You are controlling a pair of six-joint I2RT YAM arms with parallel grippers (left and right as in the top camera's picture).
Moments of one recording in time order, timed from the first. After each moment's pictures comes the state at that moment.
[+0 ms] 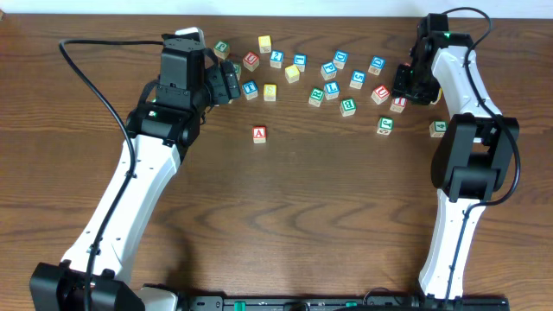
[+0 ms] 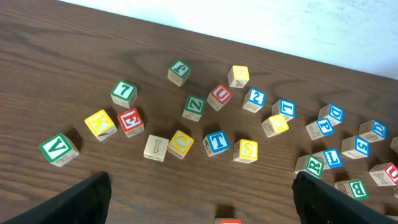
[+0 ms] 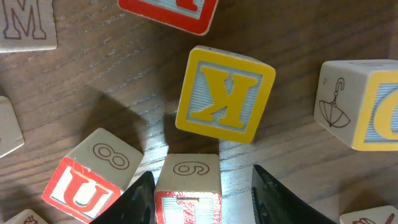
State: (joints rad) left arm -0.23 1.50 1.27 -0.44 -0.09 -0.38; right arm -0.05 2.42 2.08 -1.09 -0.02 0.27
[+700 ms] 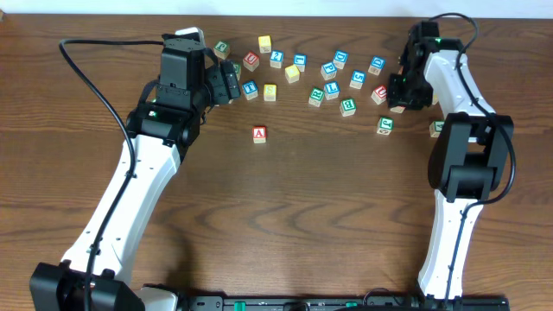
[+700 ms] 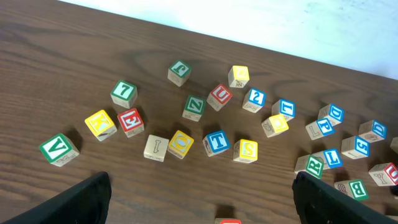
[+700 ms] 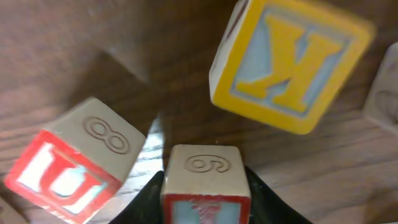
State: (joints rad) left arm -0.23 1.50 1.27 -0.44 -0.09 -0.38; right arm -0.03 2.42 2.02 -1.07 -0.03 0.17
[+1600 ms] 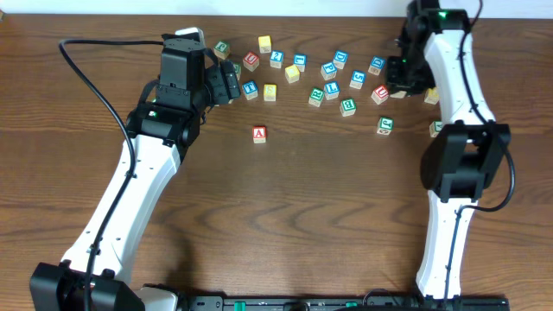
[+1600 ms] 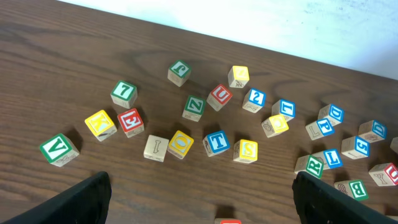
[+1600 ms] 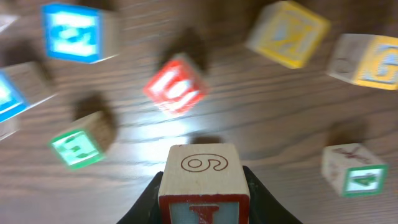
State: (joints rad) left arm -0.23 1.50 1.27 -0.44 -0.09 -0.38; right arm 0.04 2.42 2.35 -1.41 -0.01 0.15
